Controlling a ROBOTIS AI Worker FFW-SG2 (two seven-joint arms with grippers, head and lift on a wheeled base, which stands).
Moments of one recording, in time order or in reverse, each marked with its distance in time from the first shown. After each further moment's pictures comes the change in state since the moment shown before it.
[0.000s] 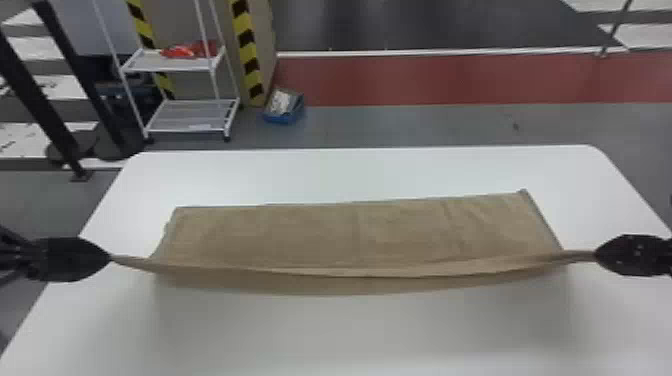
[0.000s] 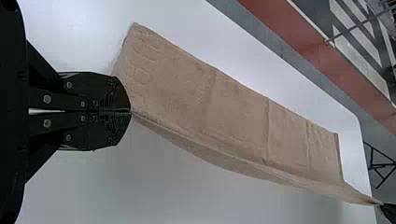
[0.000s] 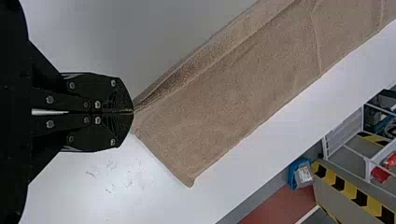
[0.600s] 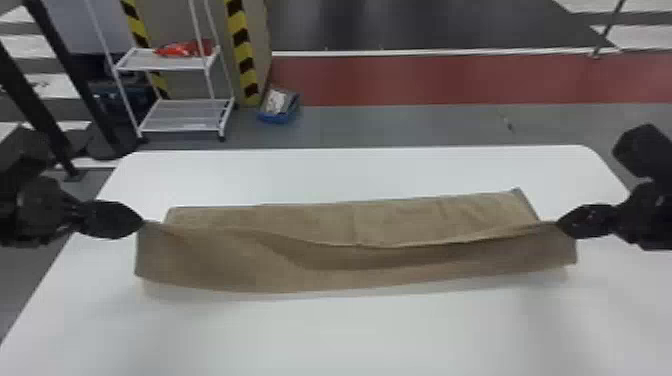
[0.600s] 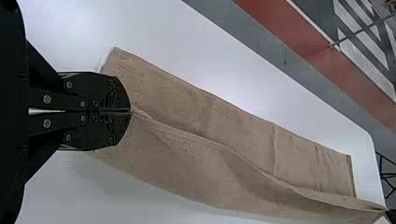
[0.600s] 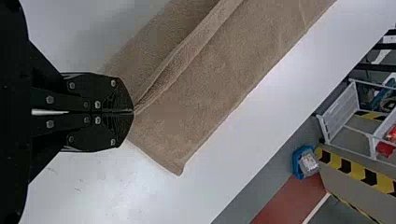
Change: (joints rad) left arm -0.328 -0.001 -0.257 0.297 -0.134 -0.038 0.052; right arm -0.304 0.081 0.092 0.340 0.076 0.038 0.000
